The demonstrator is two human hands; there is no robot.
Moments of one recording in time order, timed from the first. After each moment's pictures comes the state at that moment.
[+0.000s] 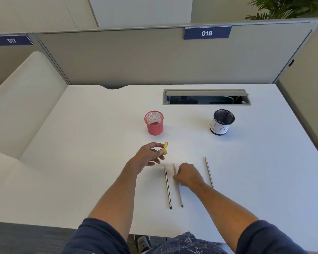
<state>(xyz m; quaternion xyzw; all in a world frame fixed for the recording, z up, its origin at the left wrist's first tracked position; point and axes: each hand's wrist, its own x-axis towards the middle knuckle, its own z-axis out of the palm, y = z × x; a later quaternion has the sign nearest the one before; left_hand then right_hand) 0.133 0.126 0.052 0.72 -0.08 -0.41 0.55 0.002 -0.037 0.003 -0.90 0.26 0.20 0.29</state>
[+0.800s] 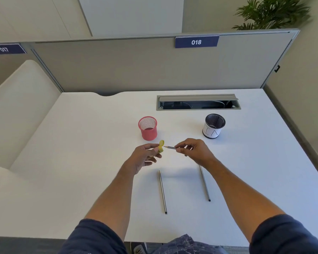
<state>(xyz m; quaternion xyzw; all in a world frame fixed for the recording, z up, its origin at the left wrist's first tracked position) 0.137 0.114 0.066 0.68 -0.07 -0.42 0.59 0.020 -0.116 0.072 -0.82 0.14 -0.05 0.56</state>
